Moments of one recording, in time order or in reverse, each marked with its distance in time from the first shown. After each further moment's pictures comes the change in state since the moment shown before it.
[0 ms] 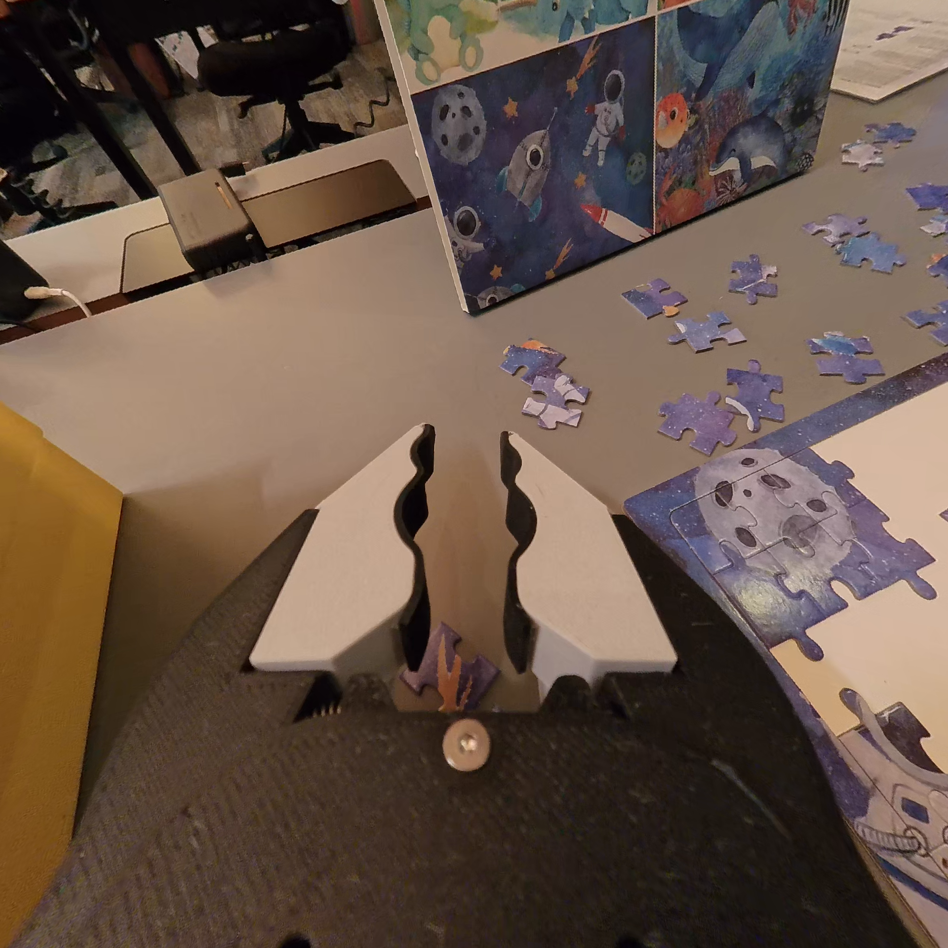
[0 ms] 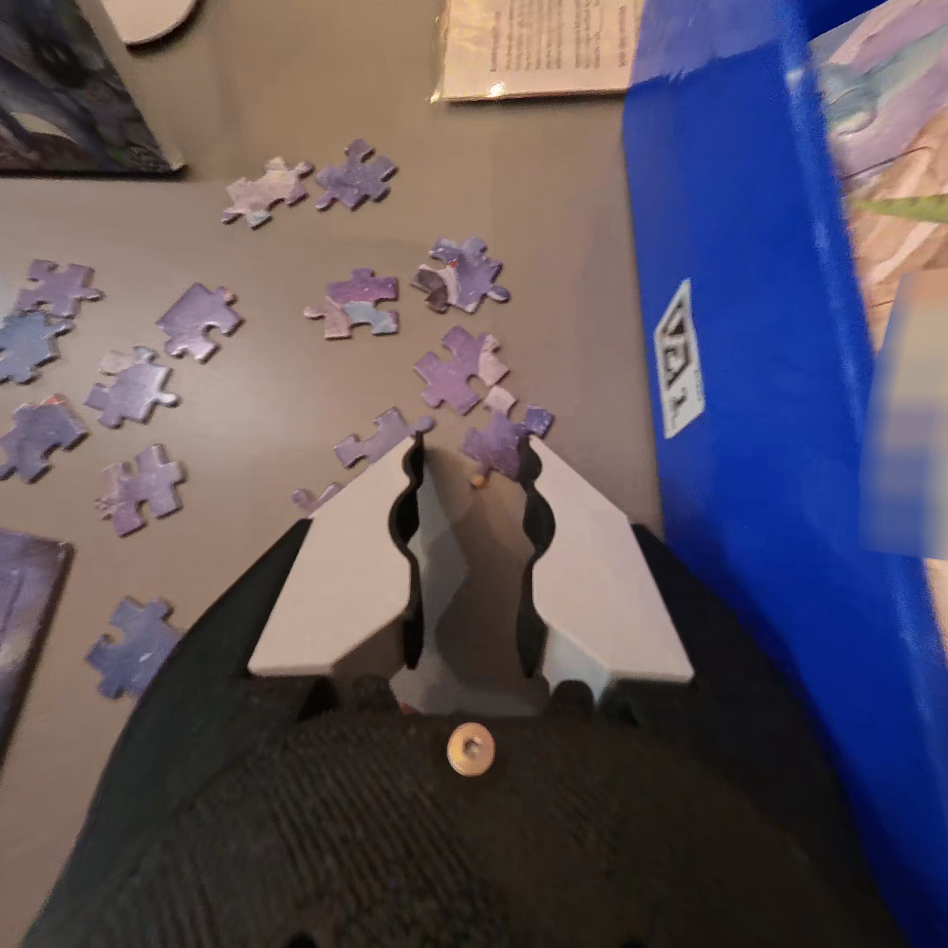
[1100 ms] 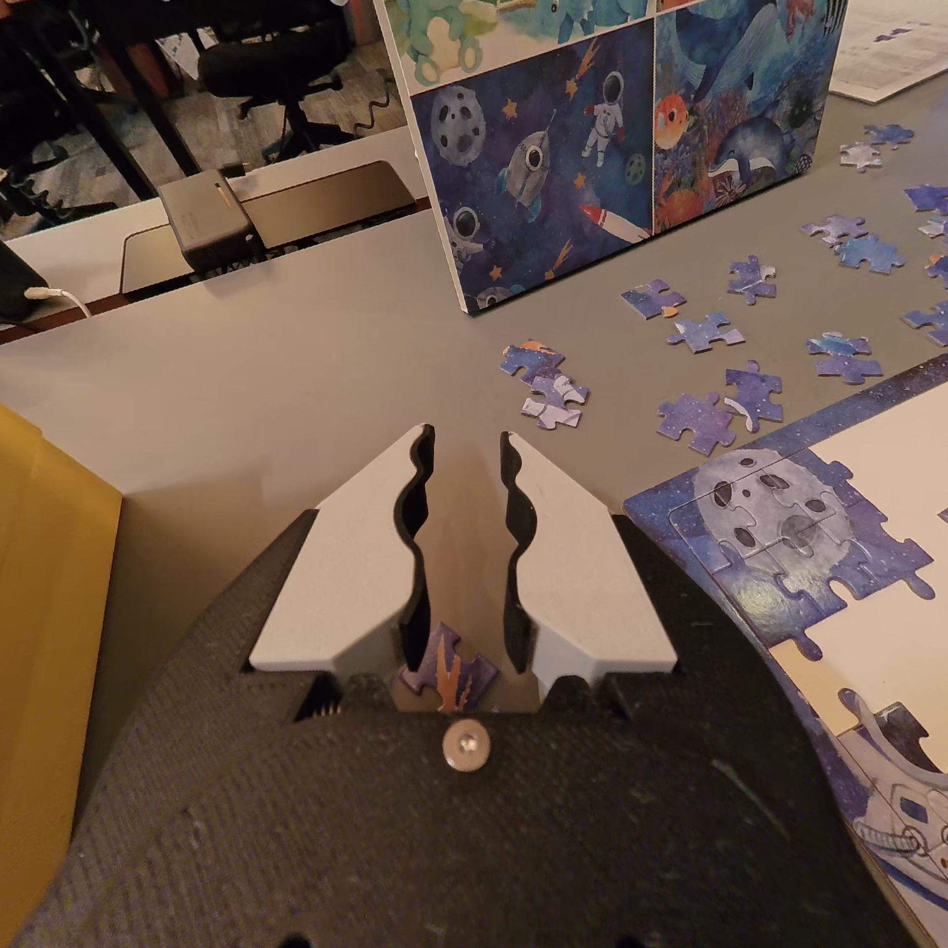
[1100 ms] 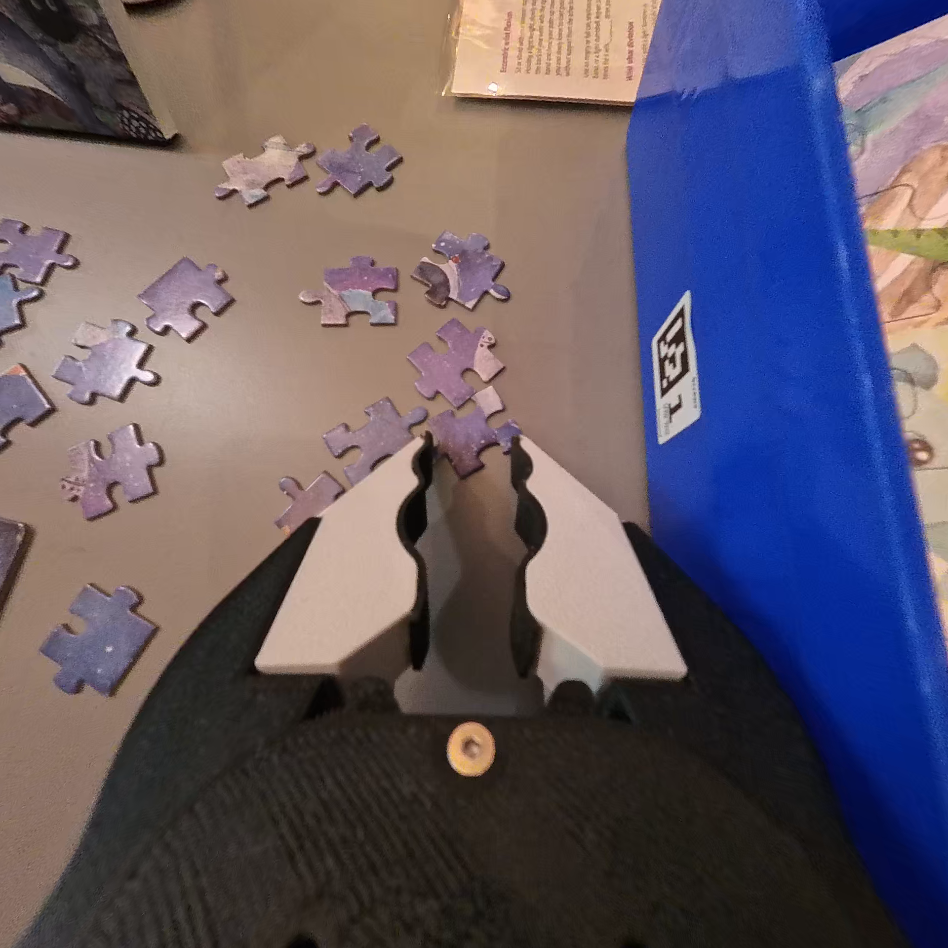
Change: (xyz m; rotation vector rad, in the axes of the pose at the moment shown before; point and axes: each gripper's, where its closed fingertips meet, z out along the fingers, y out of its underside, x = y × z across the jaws) left arm 0.000 0.000 0.000 0.002 0.001 0.000; right arm 0.006 0.001 -0.001 0.003 0.066 -0.086
